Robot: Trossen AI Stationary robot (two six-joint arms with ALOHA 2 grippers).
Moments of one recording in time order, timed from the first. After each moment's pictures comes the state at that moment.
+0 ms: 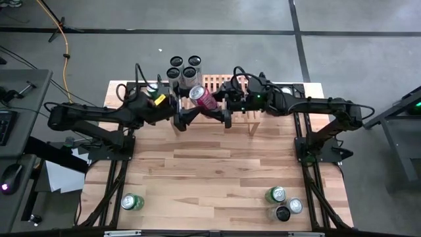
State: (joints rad) left arm 0.05 1.20 0.91 0.66 -0.17 -0.16; right arm -0.14 1.49 1.36 0.09 -0.17 0.31
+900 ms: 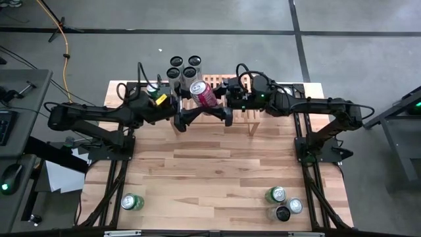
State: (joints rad) left arm 0.04 1.20 0.93 0.60 -0.13 -0.18; right arm -0.14 1.49 1.36 0.23 -0.17 0.31
